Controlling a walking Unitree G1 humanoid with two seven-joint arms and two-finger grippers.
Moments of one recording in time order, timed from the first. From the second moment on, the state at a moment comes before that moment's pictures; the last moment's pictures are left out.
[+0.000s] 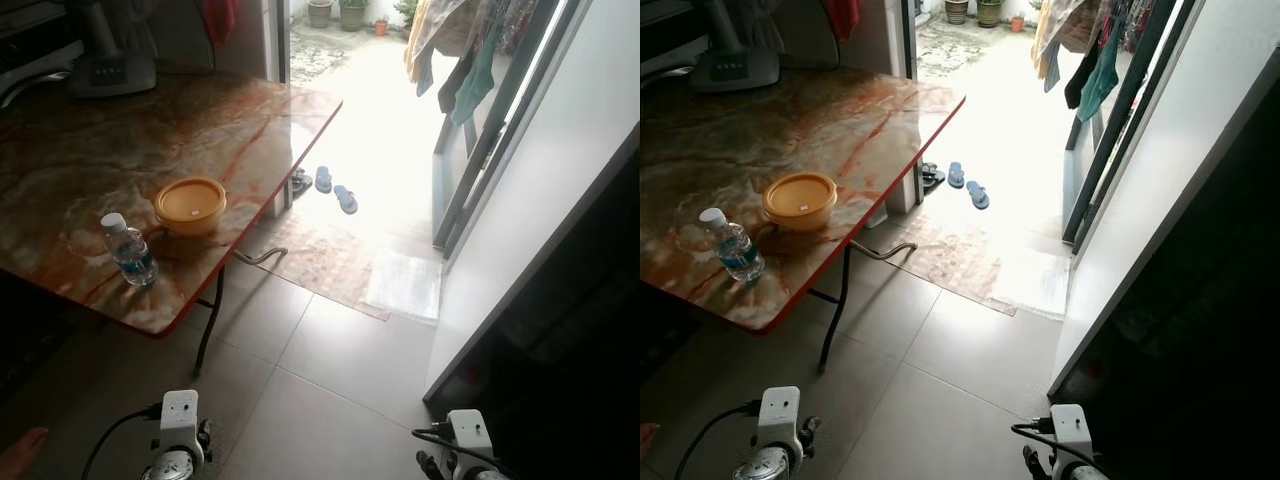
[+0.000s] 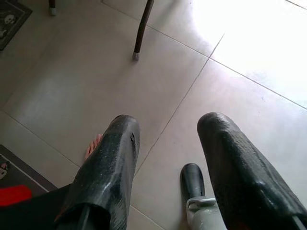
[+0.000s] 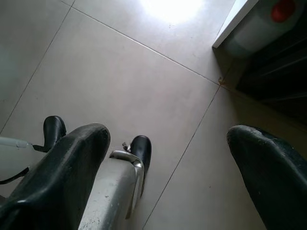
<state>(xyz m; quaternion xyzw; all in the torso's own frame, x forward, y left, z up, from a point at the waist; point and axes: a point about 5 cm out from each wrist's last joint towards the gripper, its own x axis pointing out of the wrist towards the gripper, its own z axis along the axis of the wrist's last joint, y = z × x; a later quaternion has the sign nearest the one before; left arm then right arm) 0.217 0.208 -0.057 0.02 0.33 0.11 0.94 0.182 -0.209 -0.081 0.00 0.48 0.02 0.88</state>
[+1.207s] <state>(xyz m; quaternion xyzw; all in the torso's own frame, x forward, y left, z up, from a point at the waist) 0.211 0.189 -0.053 0.09 0.27 -0.09 0.95 0.155 -0.209 -0.092 -0.02 0.50 0.04 0.87</state>
